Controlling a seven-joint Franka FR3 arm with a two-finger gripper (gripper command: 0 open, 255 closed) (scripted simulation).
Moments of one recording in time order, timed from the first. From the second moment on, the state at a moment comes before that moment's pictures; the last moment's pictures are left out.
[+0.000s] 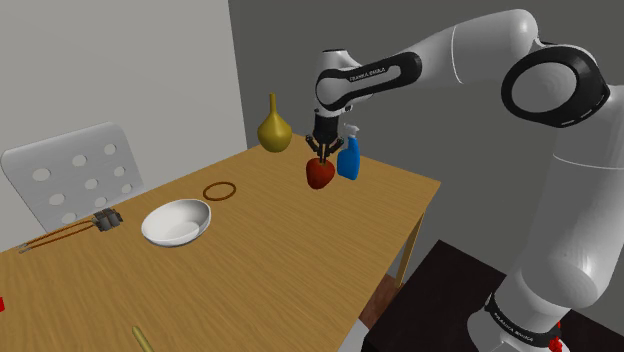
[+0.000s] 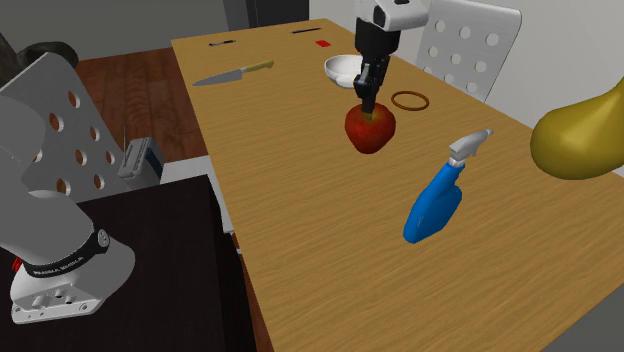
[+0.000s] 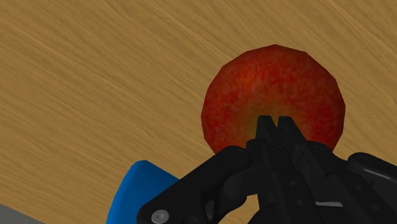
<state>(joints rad) -0.09 0.22 0.11 -1.73 -0.01 1.99 0.86</state>
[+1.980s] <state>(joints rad) -0.03 0.10 0.15 -1.56 0.00 1.70 0.96</state>
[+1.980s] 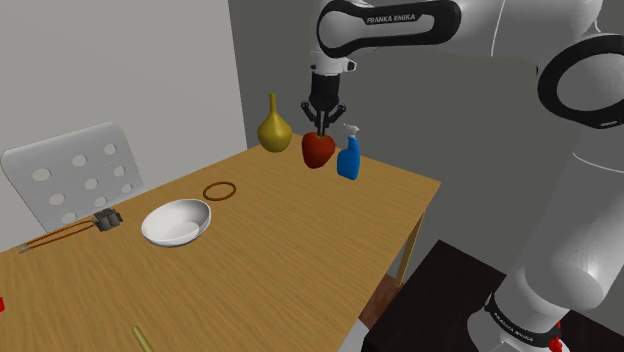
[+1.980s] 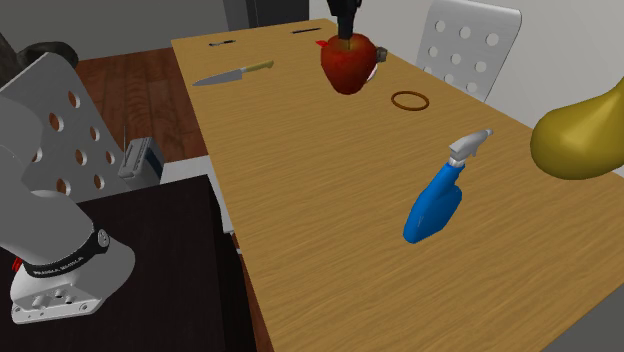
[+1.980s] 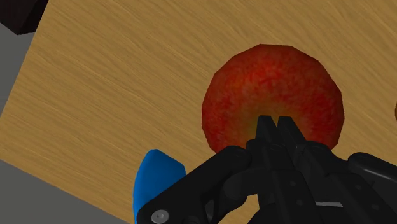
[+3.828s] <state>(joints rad) 0.24 -0.14 0.49 -1.81 0.05 1.73 1.56</state>
